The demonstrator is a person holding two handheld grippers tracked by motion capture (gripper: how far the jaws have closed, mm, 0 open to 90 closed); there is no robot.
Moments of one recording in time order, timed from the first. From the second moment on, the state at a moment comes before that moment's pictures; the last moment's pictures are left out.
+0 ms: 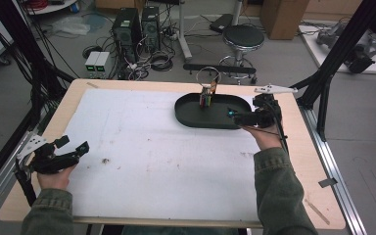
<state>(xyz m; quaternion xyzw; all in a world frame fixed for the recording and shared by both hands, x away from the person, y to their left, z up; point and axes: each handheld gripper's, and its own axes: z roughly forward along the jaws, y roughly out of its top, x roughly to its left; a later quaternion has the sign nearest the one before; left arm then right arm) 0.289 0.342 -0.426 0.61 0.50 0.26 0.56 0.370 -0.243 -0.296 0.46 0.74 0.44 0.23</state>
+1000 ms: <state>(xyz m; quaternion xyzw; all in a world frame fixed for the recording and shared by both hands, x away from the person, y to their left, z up) 0.288 0.337 -0.425 0.63 0.49 0.27 0.55 0.320 -0.287 -0.346 0.49 0.70 0.45 0.25</state>
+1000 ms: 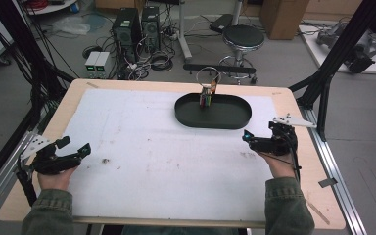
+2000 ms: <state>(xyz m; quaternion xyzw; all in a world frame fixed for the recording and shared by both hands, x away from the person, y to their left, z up) 0.281 0.335 -0.423 0.63 0.48 0.26 0.54 0.271 -0.306 -0.408 0.50 0.68 0.46 0.27</state>
